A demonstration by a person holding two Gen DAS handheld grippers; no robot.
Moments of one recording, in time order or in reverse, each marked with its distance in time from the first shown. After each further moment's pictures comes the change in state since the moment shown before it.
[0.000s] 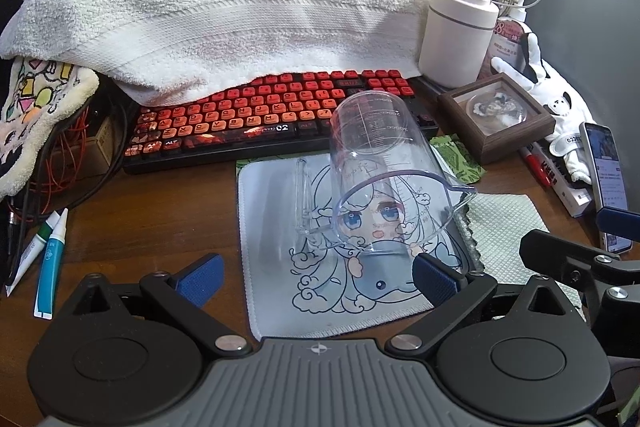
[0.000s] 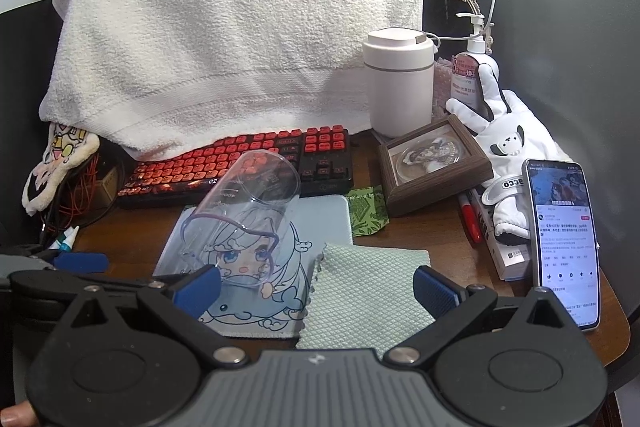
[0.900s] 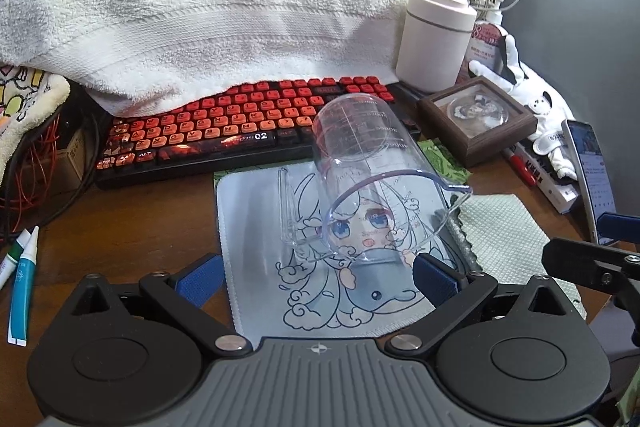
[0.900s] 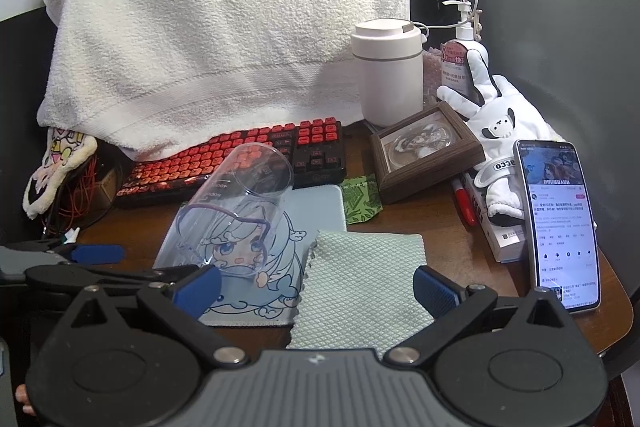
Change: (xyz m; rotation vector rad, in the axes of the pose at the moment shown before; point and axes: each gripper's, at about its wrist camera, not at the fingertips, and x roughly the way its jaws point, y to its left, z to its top) left arm 0.014 0.012 -0.007 0.028 -0.074 -0.087; right arm -0.006 -0.010 -0.011 0.038 -0.007 0.012
